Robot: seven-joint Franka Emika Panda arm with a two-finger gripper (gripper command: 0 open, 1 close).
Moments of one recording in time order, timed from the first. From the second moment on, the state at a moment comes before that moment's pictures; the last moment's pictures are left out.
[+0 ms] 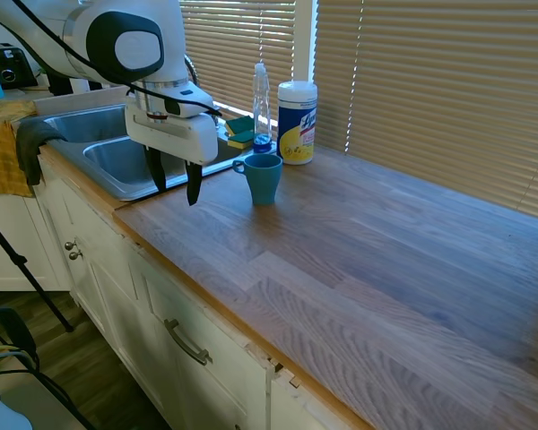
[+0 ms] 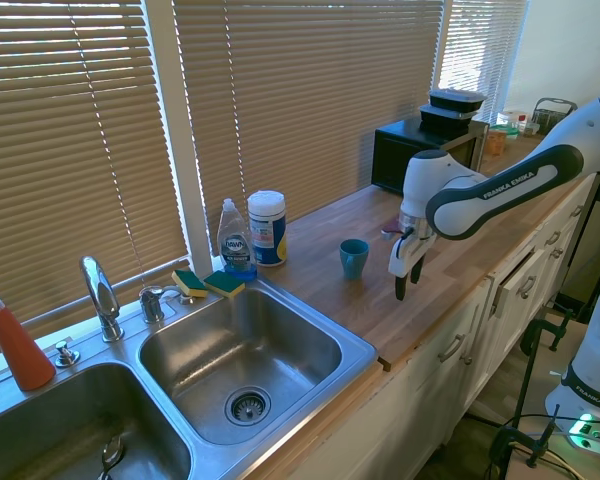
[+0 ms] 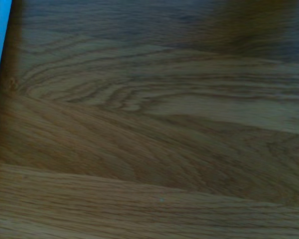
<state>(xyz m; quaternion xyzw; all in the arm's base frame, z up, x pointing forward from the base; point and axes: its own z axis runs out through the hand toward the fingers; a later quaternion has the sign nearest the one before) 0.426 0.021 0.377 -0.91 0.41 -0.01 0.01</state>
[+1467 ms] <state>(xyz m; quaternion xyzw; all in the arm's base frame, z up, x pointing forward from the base) 0.561 -0.092 0.430 -0.84 0.53 -0.04 0.07</state>
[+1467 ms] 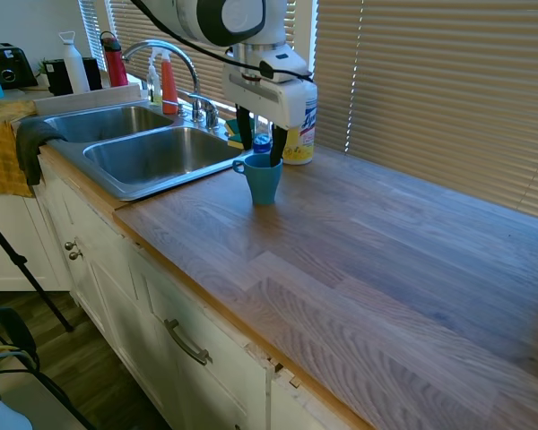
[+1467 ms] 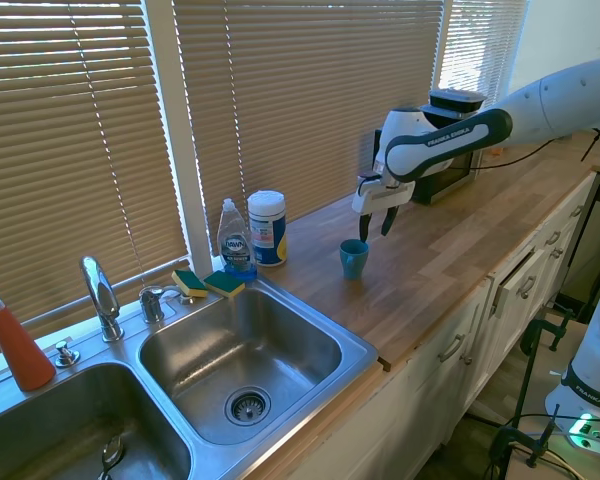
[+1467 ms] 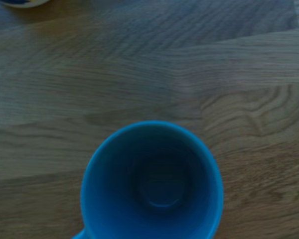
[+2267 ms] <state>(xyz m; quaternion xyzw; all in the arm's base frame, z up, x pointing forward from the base) 0.603 -0.102 0.357 -0.83 0.56 0.01 0.04</state>
